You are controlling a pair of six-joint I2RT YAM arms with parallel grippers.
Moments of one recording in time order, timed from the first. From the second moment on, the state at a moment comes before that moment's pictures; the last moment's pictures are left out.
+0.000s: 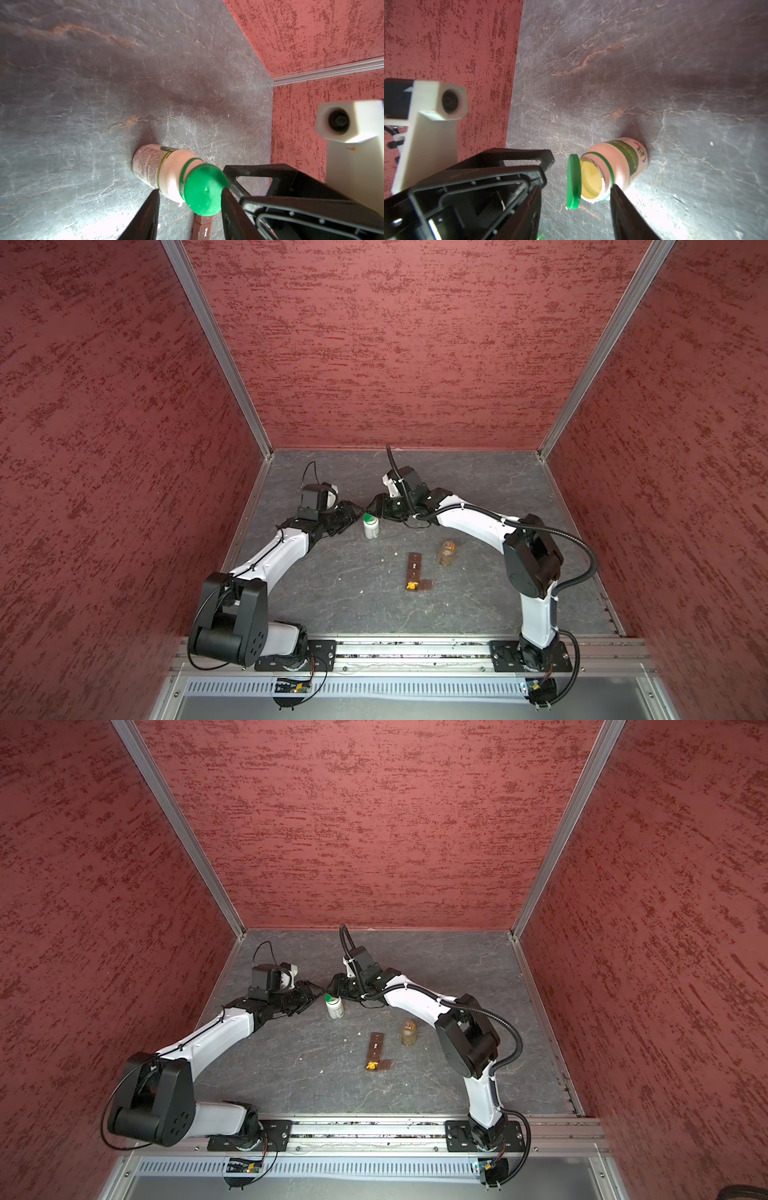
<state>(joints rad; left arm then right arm) -0.18 1.38 0.80 -0.16 0.47 -0.77 0.73 1.99 1.57 -0.31 -0.36 0.81</state>
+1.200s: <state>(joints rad) -0.17 1.47 0.81 -0.16 0.58 -0.76 0.71 2.08 1.63 -0.37 -0.44 0.80</state>
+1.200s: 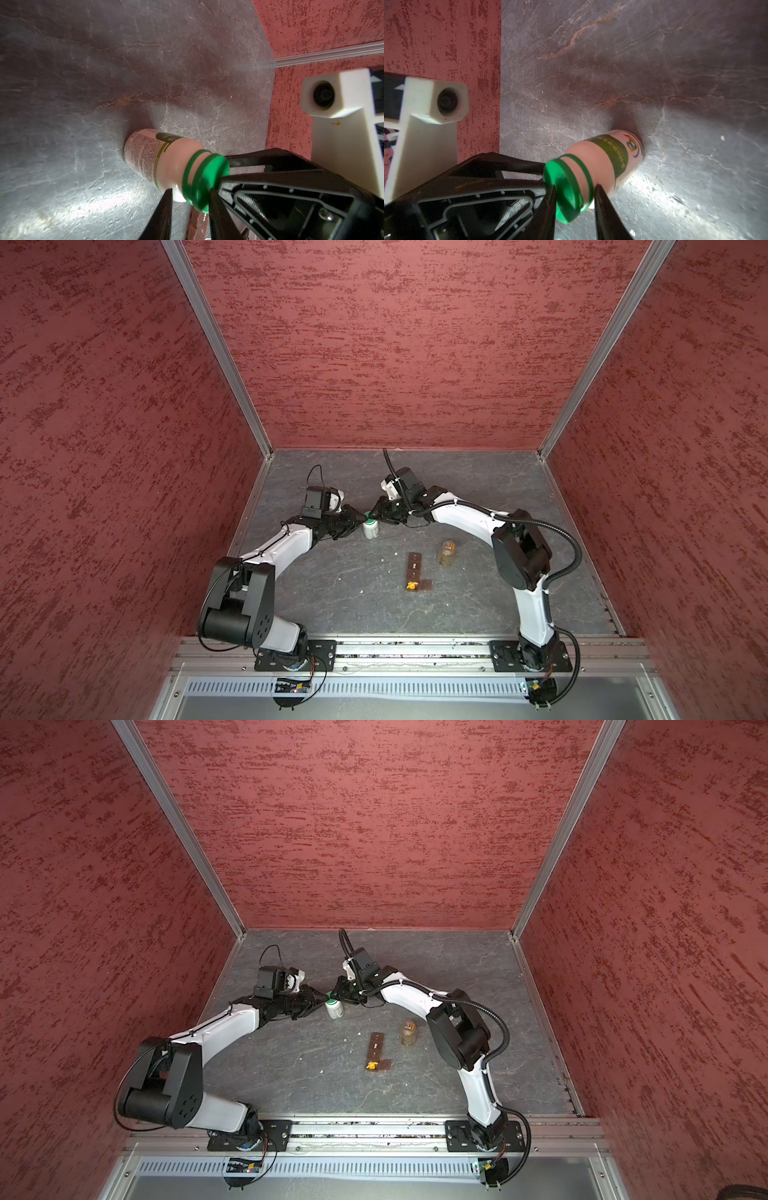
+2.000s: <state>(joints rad) -0.17 1.51 0.84 -0.17 0.62 -0.72 0.70 2.09 1.64 -0.37 -0.49 0.80</state>
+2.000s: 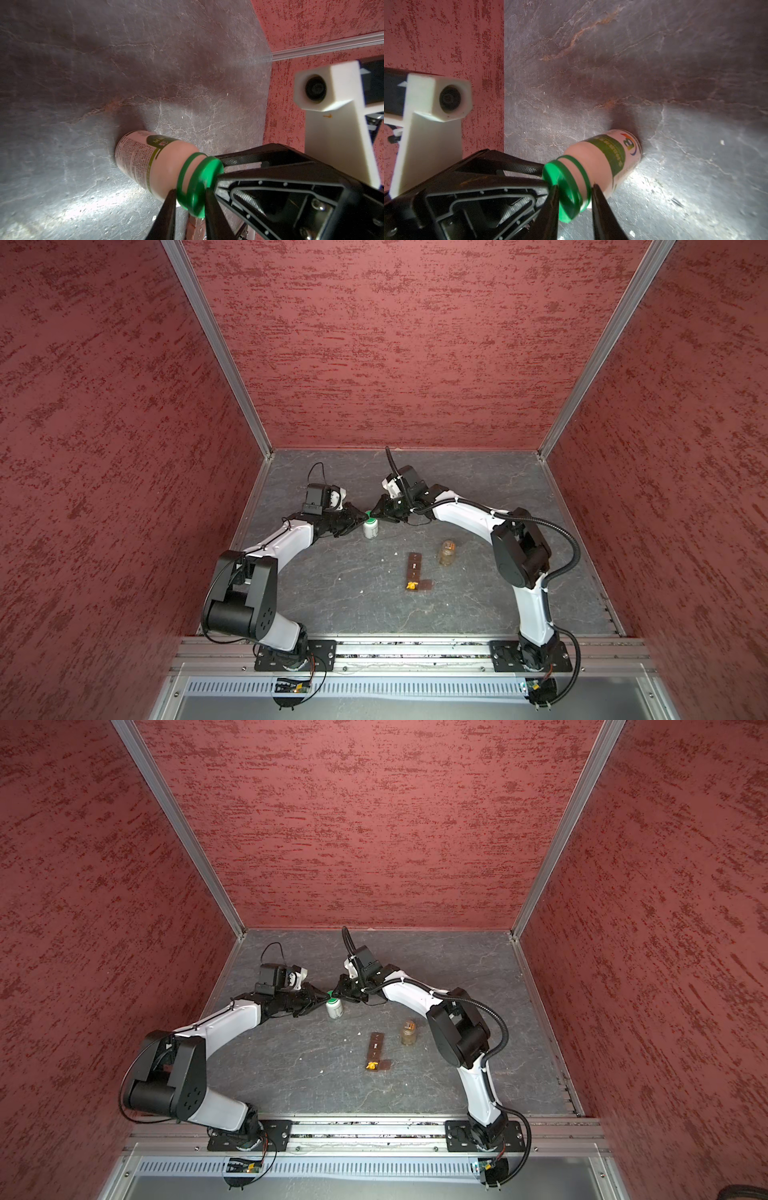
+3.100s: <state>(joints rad) -0.18 1.52 0.86 -0.17 0.59 -0.70 0.68 2.11 1.68 -0.40 -0.50 0.80</state>
